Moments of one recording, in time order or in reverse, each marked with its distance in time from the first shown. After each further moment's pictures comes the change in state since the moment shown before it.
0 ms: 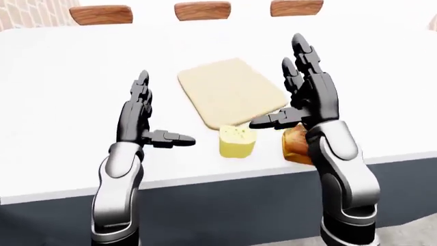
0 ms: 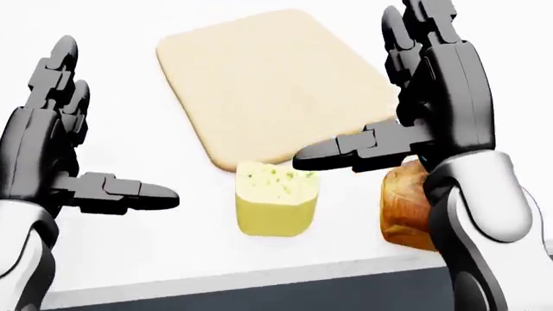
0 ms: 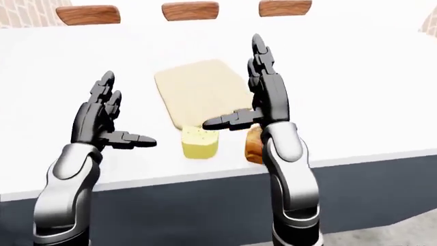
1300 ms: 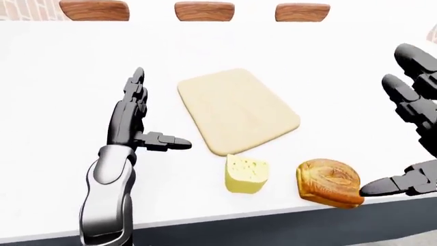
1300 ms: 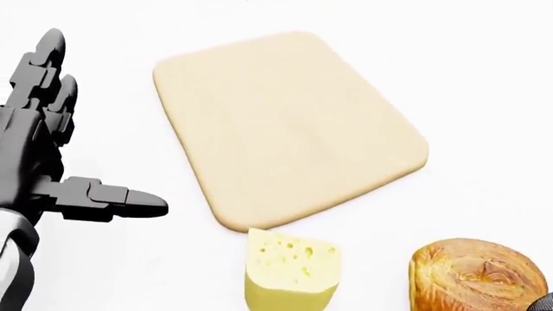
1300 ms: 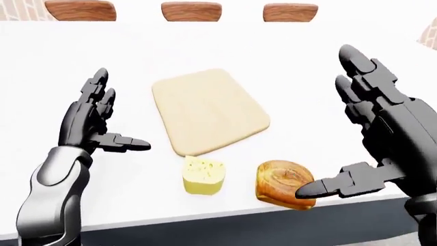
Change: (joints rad) left arm 0.024 0.022 0.019 -0.113 0.017 0.065 -0.054; right arm 0.404 -0.690 -0.734 -0.580 0.648 0.495 0.125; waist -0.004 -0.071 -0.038
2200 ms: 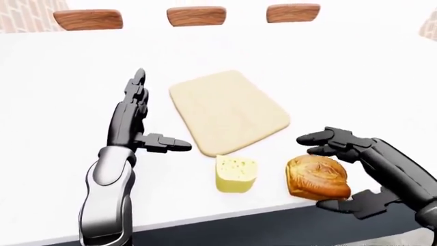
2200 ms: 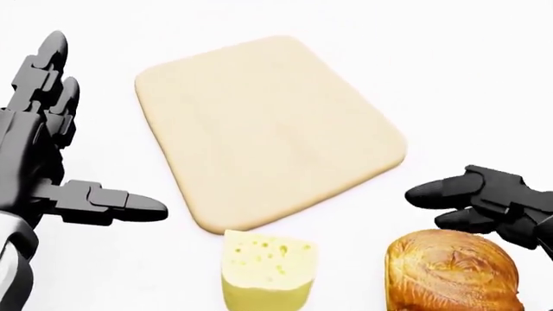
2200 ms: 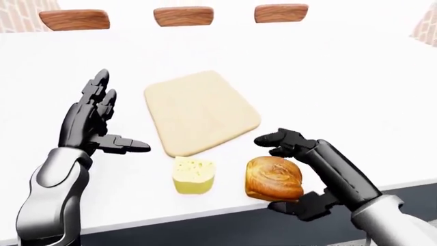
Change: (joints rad) left arm 0.011 0.001 0.002 -0.002 -0.001 -0.009 -0.016; right arm -0.020 0.587 0.358 0.010 -1.347 -0.383 1.099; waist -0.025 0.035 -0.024
